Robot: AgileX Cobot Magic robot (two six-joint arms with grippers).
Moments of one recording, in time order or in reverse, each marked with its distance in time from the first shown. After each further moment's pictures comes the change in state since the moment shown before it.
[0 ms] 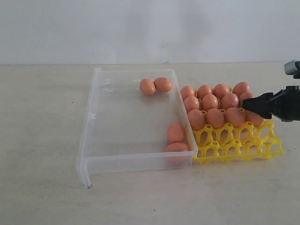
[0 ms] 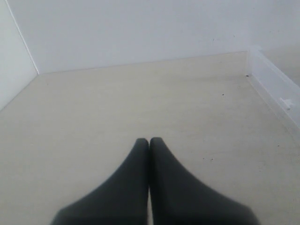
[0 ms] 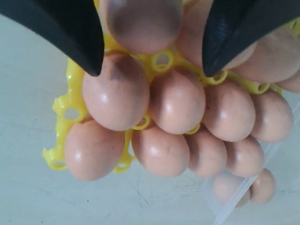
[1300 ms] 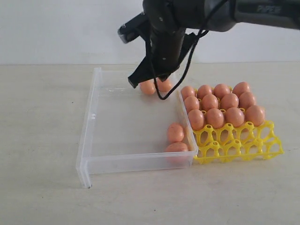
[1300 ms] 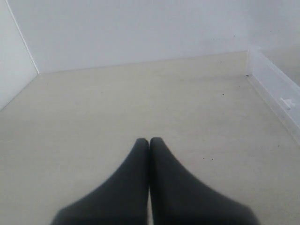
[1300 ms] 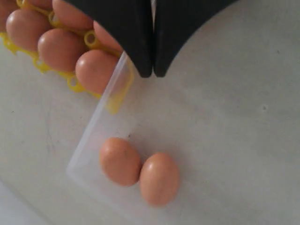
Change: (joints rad) left arm 0.000 0.000 0.000 0.000 0.000 0.000; right arm 0.915 0.168 -0.994 0.930 1.755 -0.874
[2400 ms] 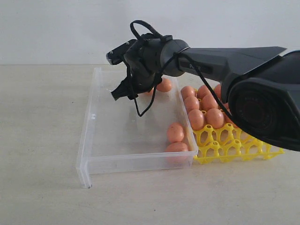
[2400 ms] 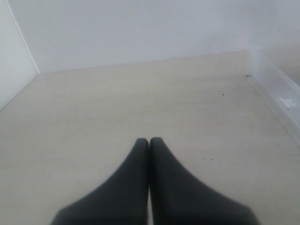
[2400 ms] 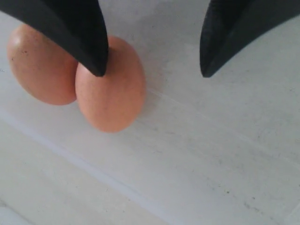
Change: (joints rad) left arm 0.000 0.000 0.000 0.000 0.000 0.000; right arm 0.000 0.359 -0.259 -0.094 -0.244 0.198
